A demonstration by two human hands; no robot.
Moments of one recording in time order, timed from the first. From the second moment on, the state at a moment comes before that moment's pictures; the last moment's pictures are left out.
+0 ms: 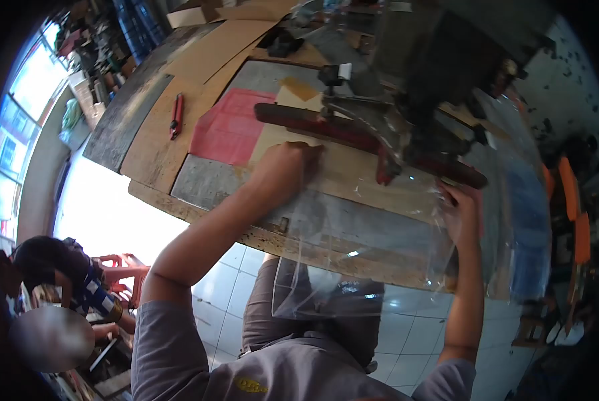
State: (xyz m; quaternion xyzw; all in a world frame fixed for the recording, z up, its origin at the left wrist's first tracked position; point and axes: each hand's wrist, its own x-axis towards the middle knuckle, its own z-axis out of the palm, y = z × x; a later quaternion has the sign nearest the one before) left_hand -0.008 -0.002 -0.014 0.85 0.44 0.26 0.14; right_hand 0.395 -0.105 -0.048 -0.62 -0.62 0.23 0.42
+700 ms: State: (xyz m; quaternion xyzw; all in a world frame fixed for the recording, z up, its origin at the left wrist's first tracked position) left_hand -0.089 -0.155 -0.096 0.74 0.49 0.45 -0.07; right_hand 0.340 -0.230 -0.023 -0.69 -0.51 -0.02 0.51
